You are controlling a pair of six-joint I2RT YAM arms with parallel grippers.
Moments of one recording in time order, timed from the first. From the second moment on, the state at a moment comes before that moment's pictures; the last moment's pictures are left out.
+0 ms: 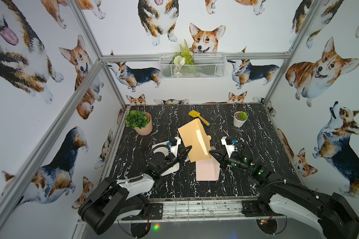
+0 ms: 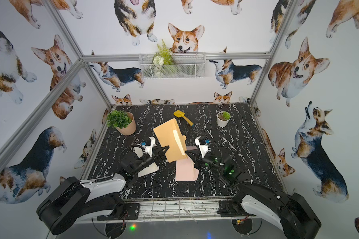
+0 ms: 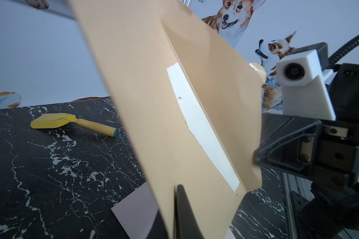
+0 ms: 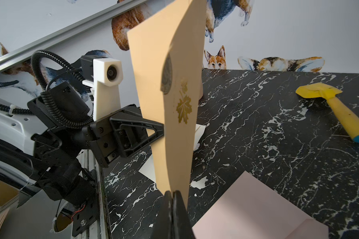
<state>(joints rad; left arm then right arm) -0.62 1.23 0.24 1.02 0.34 -0.32 0.74 0.94 0.36 0.43 -0.37 0.35</state>
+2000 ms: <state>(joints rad) -0.62 1.30 0.34 0.92 0.59 -0.27 0.63 1.13 0.56 0.27 -0.48 0.40</state>
